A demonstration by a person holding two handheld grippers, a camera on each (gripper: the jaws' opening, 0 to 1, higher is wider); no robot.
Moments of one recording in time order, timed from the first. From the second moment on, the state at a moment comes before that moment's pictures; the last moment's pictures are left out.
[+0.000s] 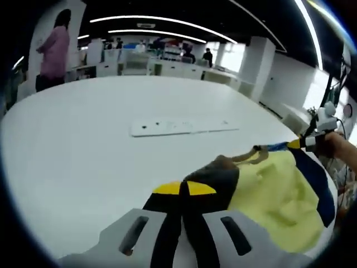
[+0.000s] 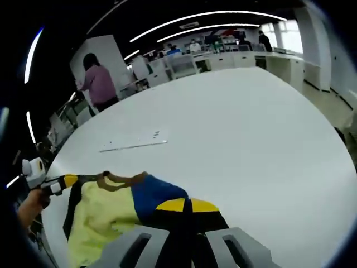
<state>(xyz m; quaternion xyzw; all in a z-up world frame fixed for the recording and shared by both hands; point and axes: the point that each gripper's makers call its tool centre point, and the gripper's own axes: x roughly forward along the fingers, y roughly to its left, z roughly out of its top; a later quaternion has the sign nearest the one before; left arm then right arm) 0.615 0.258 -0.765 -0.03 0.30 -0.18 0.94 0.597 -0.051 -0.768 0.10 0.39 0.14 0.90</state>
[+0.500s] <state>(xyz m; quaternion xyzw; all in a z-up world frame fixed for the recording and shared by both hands) 0.611 0.265 -0.759 0.03 0.29 -0.19 0.94 0.591 -0.054 -0.769 0.06 0.39 0.14 0.91</state>
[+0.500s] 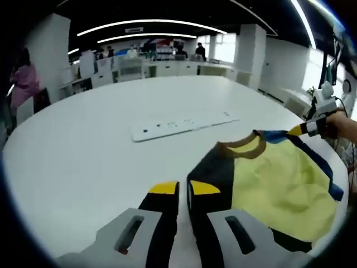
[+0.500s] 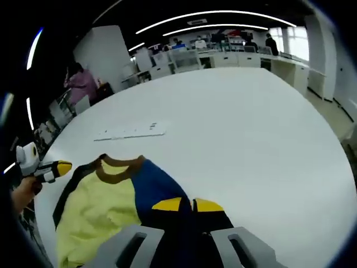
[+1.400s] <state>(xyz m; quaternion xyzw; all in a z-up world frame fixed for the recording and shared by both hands) 0.506 0.249 -0.722 0.02 0.27 -0.26 0.93 0.517 -0.045 -0.725 0.03 0.38 0.22 0.90</state>
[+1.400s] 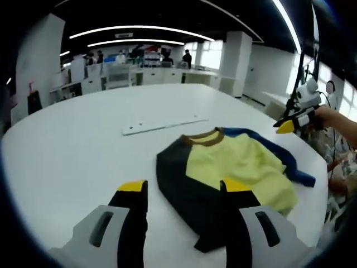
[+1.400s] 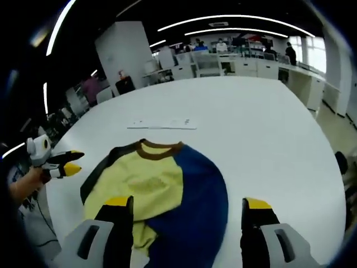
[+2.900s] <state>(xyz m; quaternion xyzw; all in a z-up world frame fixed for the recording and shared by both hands) 0.384 0.162 -0.754 0.05 0.28 -0.27 0.92 0.334 -0.057 -0.769 0.04 0.39 0.16 0.91</state>
